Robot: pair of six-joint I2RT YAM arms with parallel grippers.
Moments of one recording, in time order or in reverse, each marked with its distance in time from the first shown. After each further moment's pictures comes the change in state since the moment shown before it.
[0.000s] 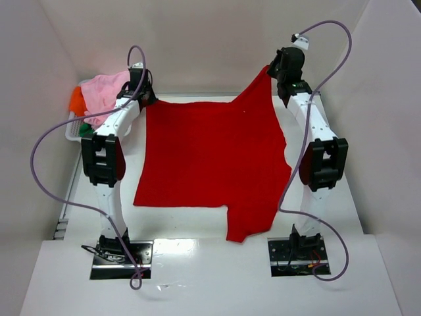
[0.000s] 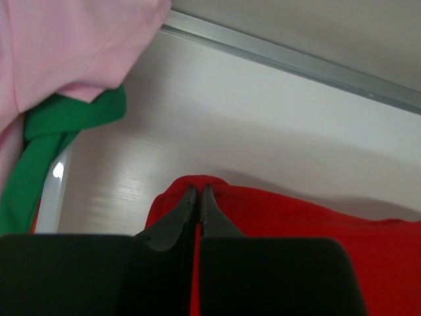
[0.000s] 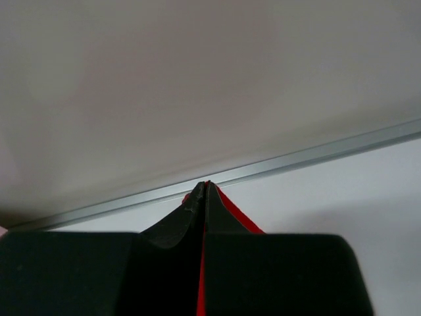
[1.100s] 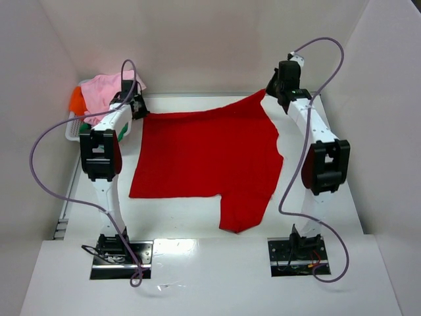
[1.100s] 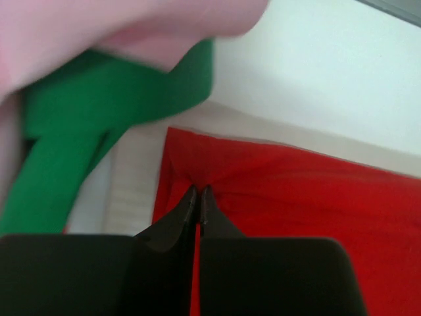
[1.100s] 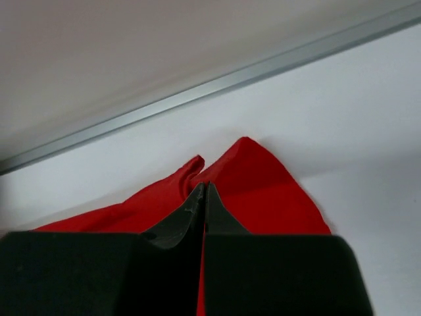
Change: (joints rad) left arm 0.119 0.161 0.004 -0.021 0.156 0.031; right arm 0.001 0.009 -0.078 -0.192 -0.011 0.044
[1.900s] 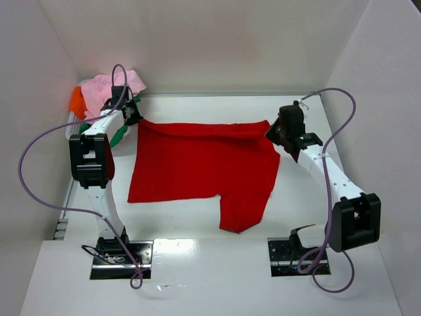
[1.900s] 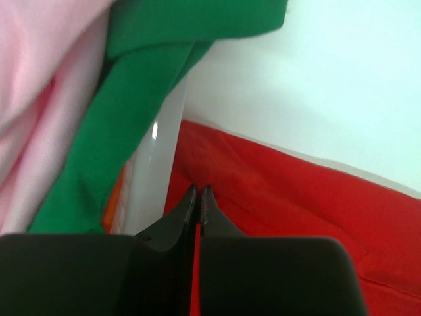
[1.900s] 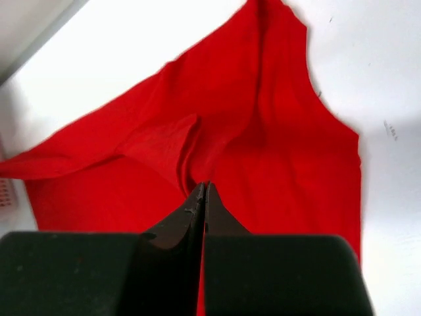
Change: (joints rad) left arm 0.055 -0.168 -0.236 0.070 0.053 -0.003; right arm 0.093 -0.621 -0.740 -0.090 0.000 0.270
